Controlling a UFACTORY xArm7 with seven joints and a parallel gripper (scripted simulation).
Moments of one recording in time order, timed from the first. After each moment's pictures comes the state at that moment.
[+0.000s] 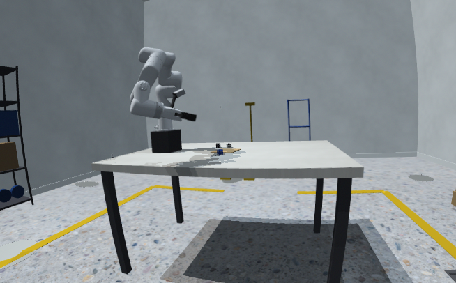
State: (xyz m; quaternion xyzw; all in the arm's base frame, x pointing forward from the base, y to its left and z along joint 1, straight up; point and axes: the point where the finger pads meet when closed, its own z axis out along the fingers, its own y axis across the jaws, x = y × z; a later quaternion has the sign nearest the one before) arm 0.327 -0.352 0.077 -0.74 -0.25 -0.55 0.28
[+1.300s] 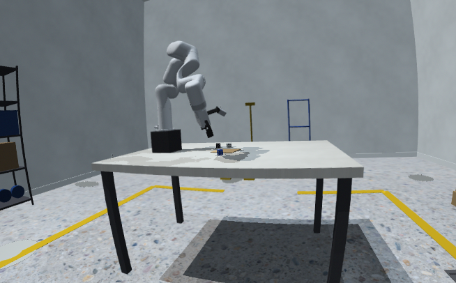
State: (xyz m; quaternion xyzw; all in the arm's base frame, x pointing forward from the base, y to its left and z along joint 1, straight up) arm 0.370 -0.233 -0.003 -0.91 -0.28 -0.11 0.27
